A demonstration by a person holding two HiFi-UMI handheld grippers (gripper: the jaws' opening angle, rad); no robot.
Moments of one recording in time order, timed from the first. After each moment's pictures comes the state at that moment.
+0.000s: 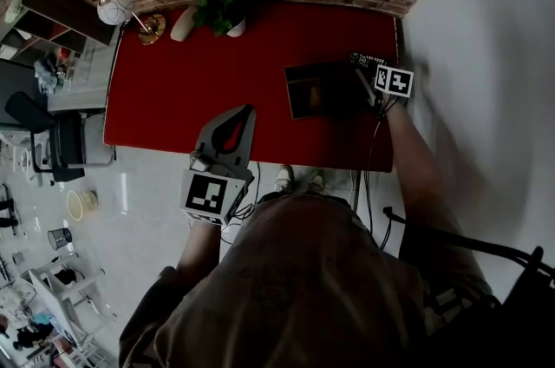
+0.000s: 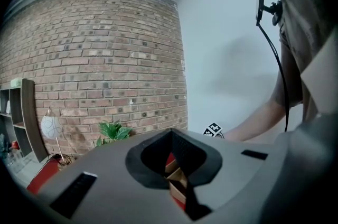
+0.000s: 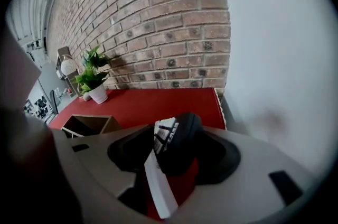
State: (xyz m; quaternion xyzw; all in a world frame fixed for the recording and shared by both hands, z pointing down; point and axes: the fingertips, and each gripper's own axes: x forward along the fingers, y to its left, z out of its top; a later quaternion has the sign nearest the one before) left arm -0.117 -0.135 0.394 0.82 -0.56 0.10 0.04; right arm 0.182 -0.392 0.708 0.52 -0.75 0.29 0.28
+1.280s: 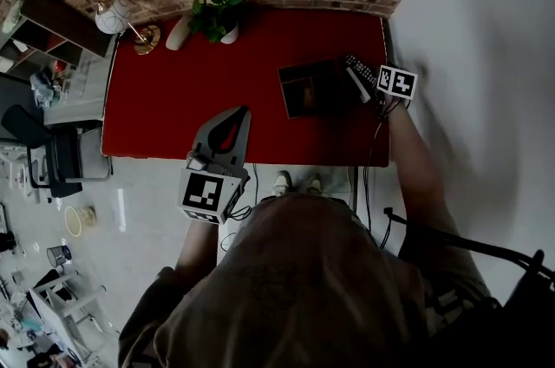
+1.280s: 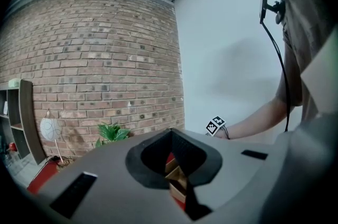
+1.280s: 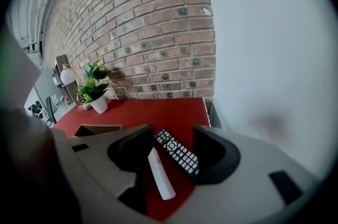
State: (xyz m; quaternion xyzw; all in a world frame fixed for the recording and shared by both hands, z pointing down) left arm -0.120 -0.116 0.389 0.83 -0.55 0.09 0.03; right arm 0.210 -0.369 0.659 0.56 -0.74 0.28 0.25
